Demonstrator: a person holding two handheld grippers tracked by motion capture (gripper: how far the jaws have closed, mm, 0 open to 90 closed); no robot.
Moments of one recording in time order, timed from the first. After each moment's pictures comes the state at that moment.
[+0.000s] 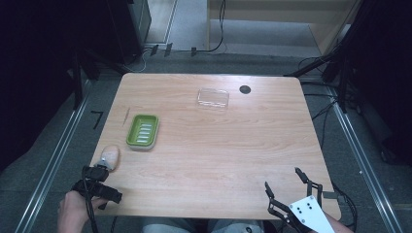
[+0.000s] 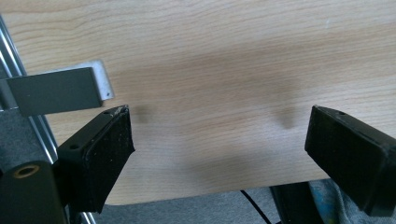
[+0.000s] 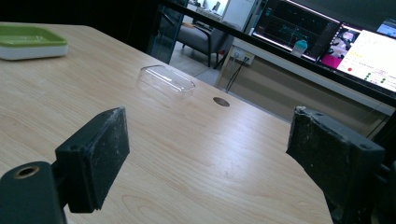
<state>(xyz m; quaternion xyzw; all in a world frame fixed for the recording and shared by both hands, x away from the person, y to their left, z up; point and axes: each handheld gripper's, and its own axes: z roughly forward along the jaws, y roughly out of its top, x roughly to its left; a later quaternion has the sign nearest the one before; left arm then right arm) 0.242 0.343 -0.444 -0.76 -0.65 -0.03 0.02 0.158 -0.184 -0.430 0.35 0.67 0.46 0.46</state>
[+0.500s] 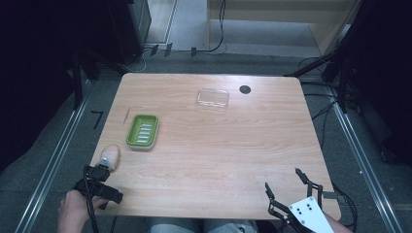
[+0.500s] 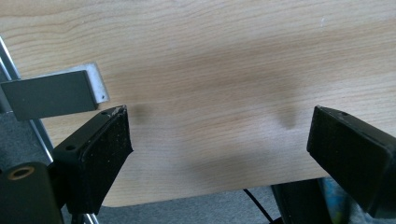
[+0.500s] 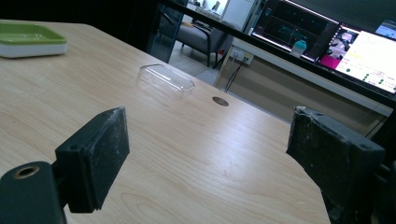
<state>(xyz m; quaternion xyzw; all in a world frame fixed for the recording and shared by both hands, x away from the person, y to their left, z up) 0.244 0.343 -0.445 -0.77 -0.64 -0.02 0.02 0.156 -0.184 -0.430 0.35 0.67 0.46 0.46</state>
